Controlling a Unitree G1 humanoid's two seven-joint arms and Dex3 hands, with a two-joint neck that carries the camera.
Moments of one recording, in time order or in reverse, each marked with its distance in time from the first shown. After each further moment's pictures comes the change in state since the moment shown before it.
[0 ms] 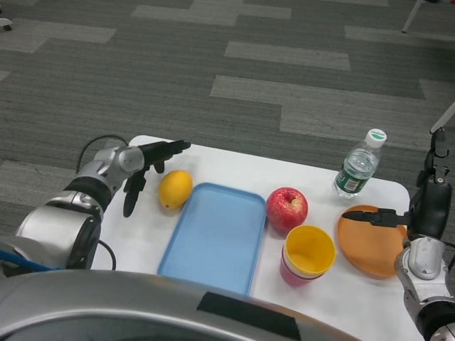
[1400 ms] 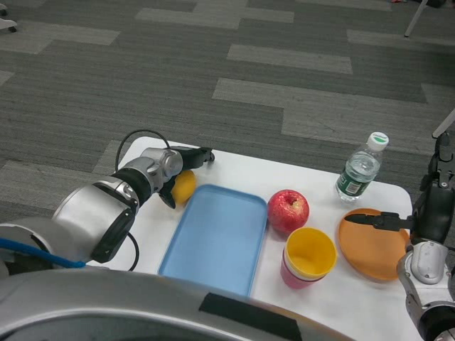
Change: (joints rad) left arm -0.113 -0.109 -0.258 0.175 0.096 0.171 0.130; right arm -0.001 0.000 -0.003 0.006 0.003 0.001 0.000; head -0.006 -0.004
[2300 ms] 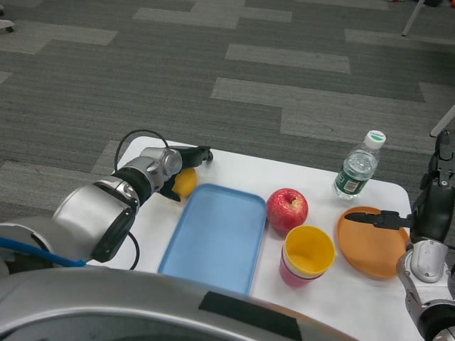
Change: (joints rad) left arm 0.008 -0.003 0.009 0.000 -0.037 0.036 -0.010; right arm 0.000 0.000 -0.001 0.000 0.000 0.000 0.000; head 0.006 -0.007
